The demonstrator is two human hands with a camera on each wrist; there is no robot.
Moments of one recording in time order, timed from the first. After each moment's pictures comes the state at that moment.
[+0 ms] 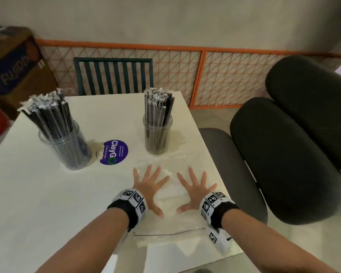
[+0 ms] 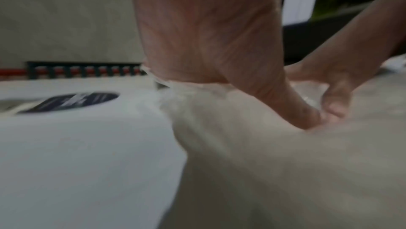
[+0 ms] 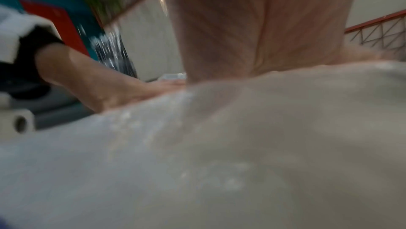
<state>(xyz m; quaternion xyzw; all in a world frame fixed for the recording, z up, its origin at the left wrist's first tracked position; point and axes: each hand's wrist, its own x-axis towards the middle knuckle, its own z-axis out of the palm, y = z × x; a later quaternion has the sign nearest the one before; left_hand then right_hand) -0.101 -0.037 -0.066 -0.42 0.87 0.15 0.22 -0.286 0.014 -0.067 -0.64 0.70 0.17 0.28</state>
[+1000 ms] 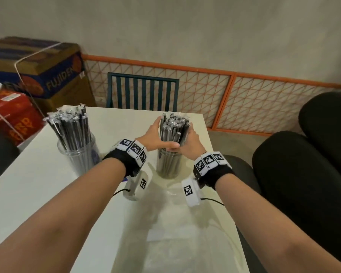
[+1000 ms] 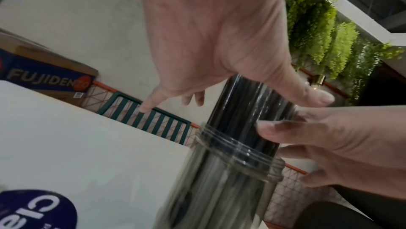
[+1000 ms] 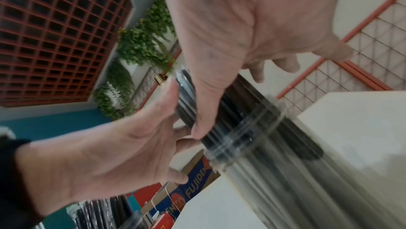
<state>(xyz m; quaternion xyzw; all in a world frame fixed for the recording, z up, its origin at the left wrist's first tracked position) -0.113 -0.181 0.070 -0.53 0.69 0.42 -0.25 -0.272 -0.180 0.037 -0.63 0.67 -0.24 0.31</state>
